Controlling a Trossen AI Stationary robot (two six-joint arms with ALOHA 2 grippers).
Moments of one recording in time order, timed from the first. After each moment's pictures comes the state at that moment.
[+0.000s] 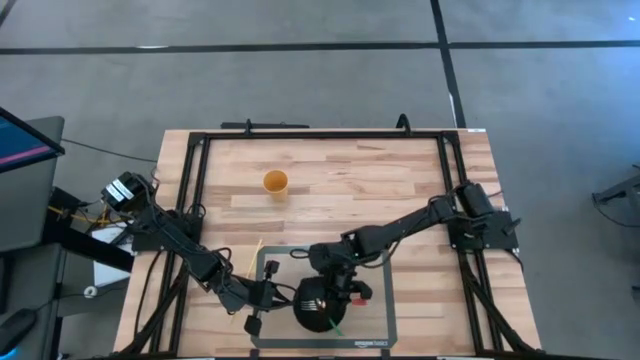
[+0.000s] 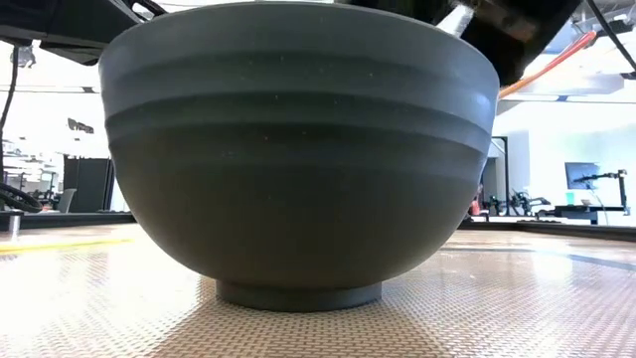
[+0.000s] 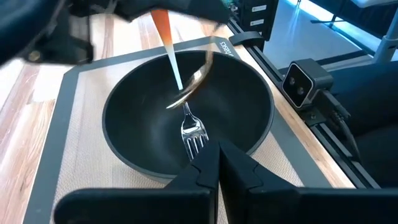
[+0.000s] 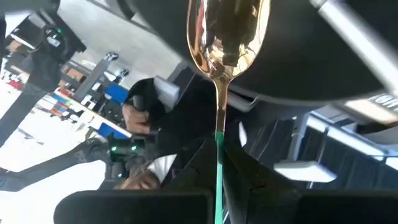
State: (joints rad) left arm -0.76 1.58 0.69 0.38 -0.43 -0.12; right arm 0.31 2.00 1.42 -0.19 -0.78 1.90
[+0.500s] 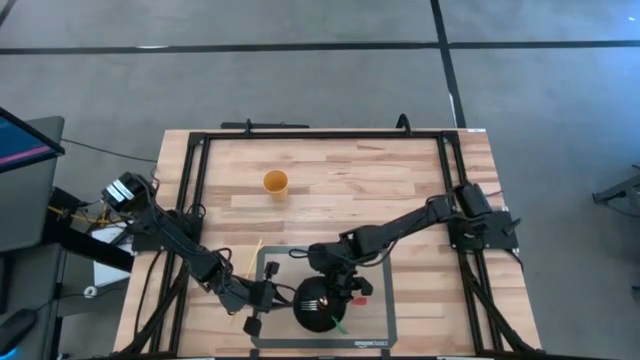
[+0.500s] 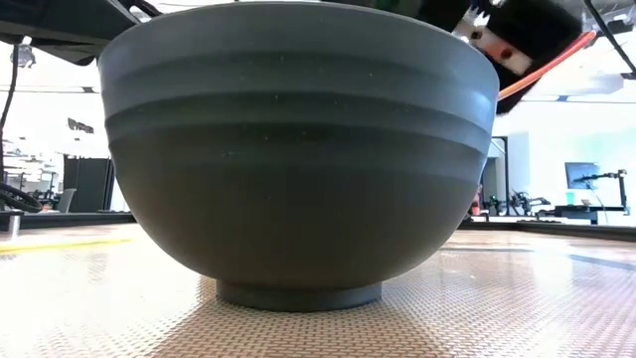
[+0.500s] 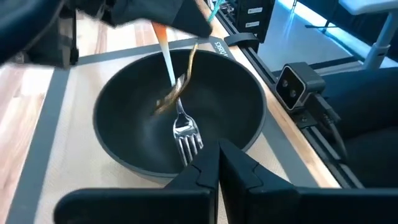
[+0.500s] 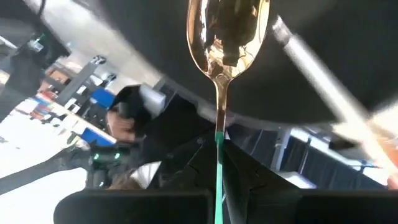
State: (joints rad) left arm -0.76 1.58 0.69 0.38 -0.41 -0.16; right arm 0.29 2.01 1.42 -0.27 -0.76 1.78
